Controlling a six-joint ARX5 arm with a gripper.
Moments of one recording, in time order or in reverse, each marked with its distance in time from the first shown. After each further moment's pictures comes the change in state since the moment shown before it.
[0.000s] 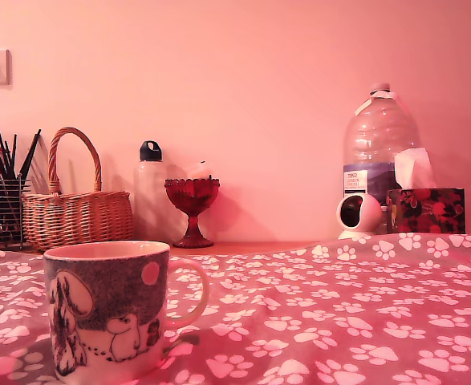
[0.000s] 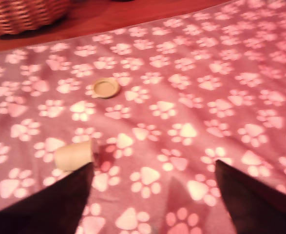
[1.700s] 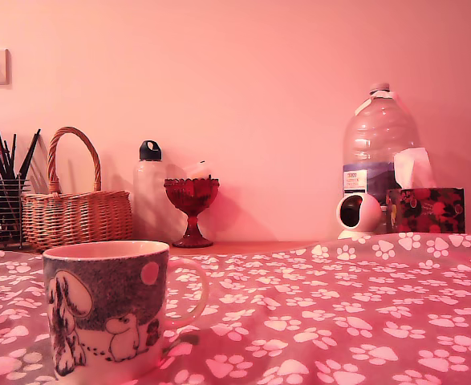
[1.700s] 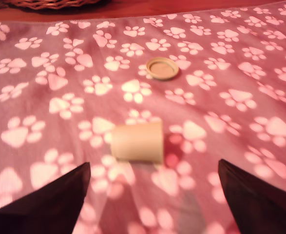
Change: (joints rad) arm 0.099 0.635 -0.006 0.731 0.023 -0.069
